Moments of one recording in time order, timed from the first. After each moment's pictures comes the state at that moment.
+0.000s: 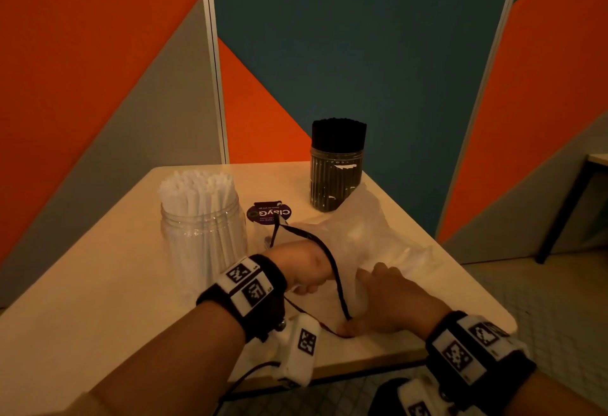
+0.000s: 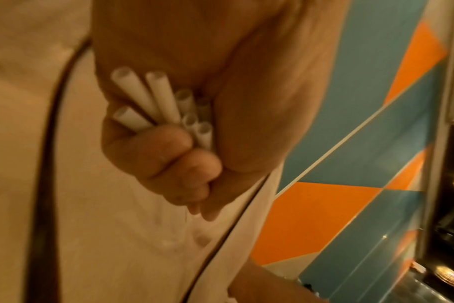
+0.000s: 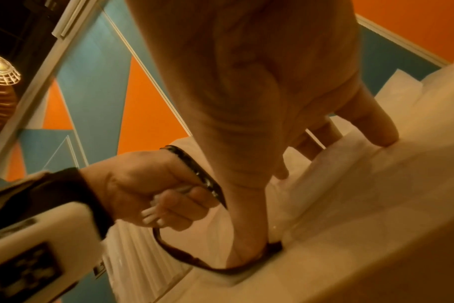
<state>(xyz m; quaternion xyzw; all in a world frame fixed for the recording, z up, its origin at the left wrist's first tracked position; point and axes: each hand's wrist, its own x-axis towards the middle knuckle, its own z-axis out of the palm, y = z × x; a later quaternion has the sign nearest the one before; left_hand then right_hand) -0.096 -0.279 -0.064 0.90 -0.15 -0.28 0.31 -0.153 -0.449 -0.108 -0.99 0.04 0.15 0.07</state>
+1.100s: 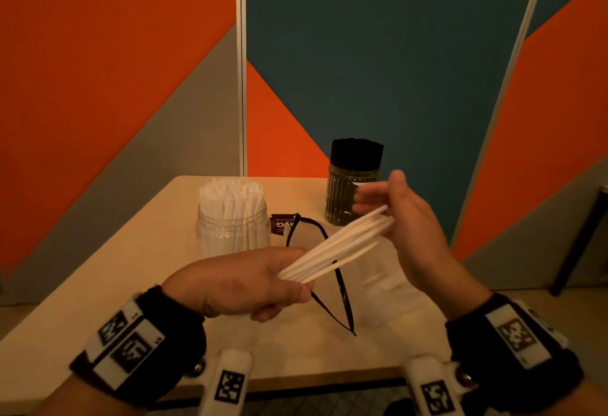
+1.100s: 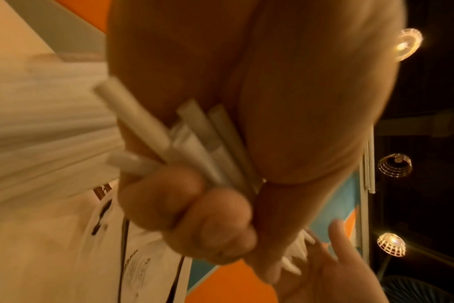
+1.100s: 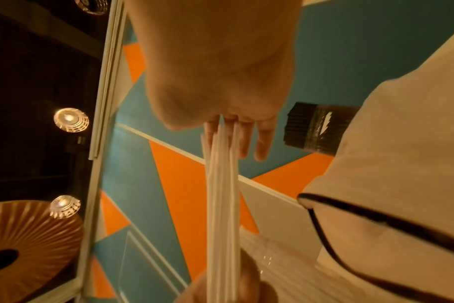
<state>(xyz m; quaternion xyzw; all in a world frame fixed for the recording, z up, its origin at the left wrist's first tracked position) -0.168 -0.160 -0.017 0.80 -0.37 -0.23 0.41 -0.175 -0.401 -0.003 -0.76 -0.09 -0.23 0.60</state>
